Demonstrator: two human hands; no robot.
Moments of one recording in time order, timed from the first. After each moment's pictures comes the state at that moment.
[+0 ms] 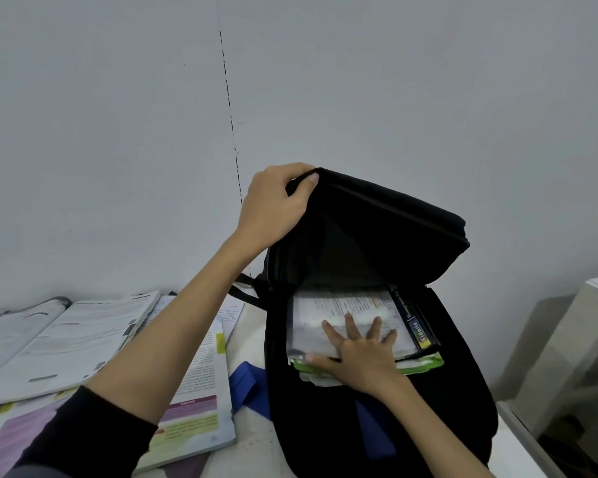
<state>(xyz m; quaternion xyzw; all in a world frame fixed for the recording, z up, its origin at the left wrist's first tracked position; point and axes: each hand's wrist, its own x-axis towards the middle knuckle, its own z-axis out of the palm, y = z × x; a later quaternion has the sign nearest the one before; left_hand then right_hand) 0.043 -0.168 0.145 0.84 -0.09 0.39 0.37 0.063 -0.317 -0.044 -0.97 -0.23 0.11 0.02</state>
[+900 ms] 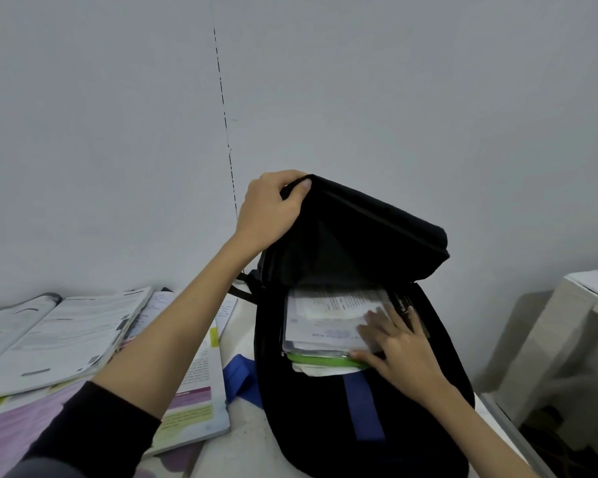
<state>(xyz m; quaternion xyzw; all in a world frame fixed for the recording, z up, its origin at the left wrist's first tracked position) 0.045 -0.169 0.133 0.84 -0.08 0.38 0.39 0.062 -0.390 -0.054 -0.94 -0.29 -0.16 0.01</state>
